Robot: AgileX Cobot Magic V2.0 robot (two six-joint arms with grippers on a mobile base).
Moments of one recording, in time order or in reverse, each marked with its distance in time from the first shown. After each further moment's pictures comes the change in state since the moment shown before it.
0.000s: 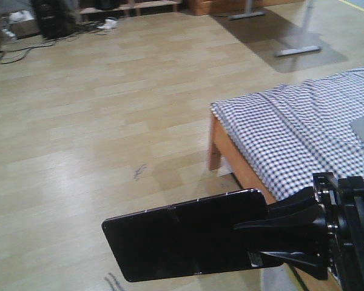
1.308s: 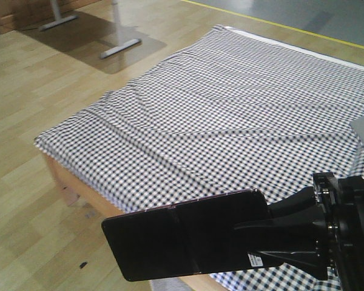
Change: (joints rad) left arm 0.000 0.000 0.000 0.000 0.000 0.000; right arm 0.000 0.000 0.000 0.000 0.000 0.000
